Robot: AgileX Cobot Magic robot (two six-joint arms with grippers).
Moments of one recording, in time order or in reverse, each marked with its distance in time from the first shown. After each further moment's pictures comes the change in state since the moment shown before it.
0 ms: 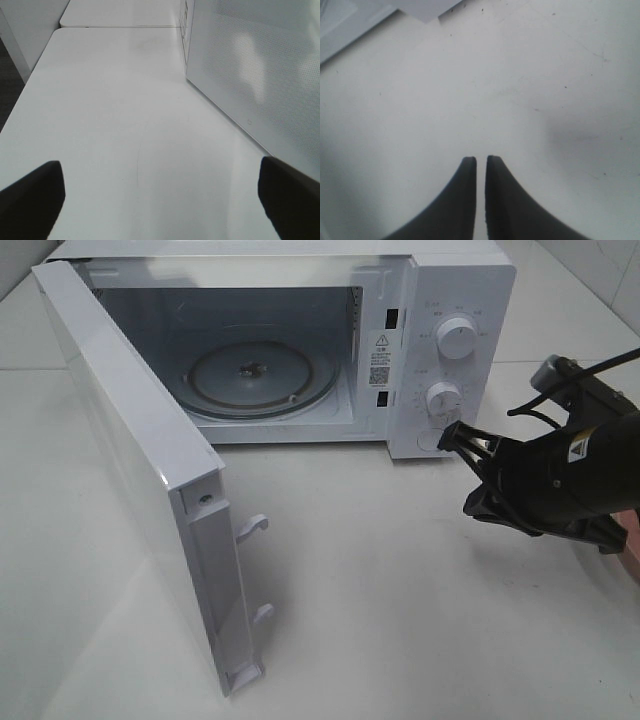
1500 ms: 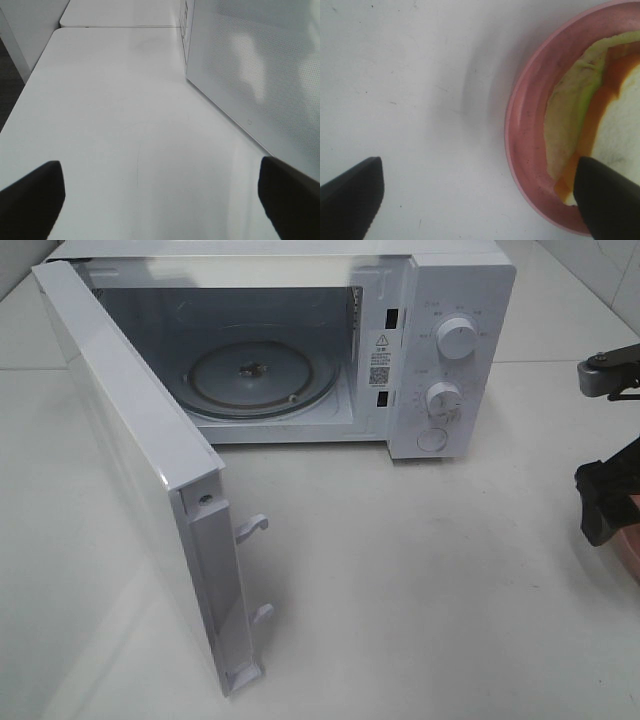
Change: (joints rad) left arm 0.000 0.000 0.000 0.000 0.000 0.000; right arm -0.265 -0.009 -0.265 -0.347 0.735 -0.601
